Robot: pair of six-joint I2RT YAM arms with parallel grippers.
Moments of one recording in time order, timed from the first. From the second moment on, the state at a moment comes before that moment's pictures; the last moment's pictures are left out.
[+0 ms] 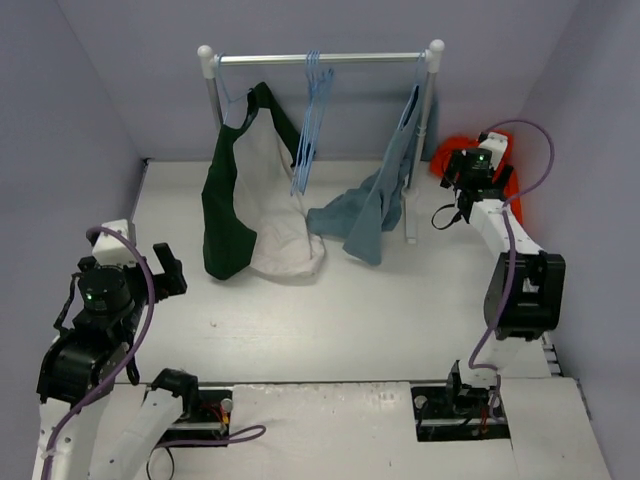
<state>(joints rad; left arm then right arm) -0.24 0.58 1.14 -0.95 -0.33 -0.23 -0.04 1.68 1.27 -0.07 0.43 0.19</state>
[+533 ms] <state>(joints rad) -0.24 0.59 1.07 -1.01 -0.29 -0.29 -0.09 2.36 1.89 0.02 0.15 0.08</state>
